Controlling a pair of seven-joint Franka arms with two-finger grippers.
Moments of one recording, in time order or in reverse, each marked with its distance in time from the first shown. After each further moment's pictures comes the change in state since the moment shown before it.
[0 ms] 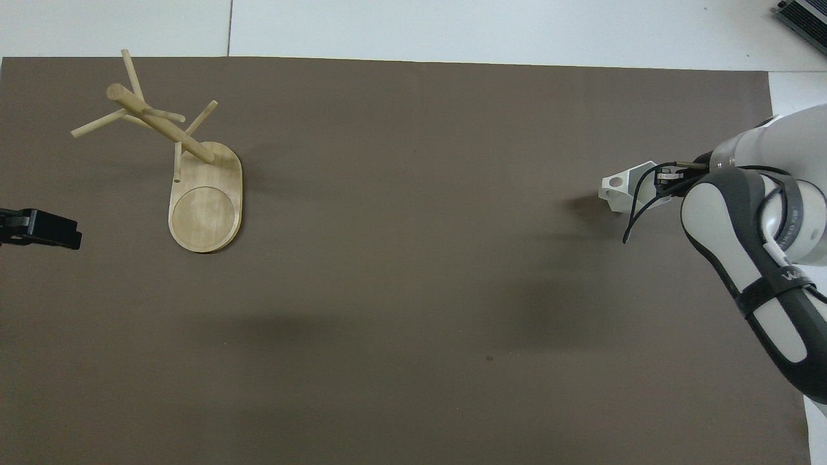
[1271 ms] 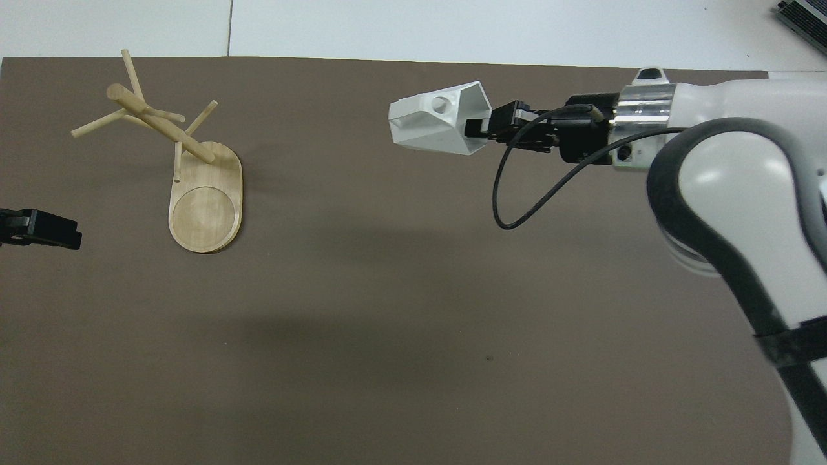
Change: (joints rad) left arm 0.000 0.000 0.000 0.000 0.000 0.000 0.000; right arm 0.011 -0.072 0.399 0.130 0.953 0.071 -0.172
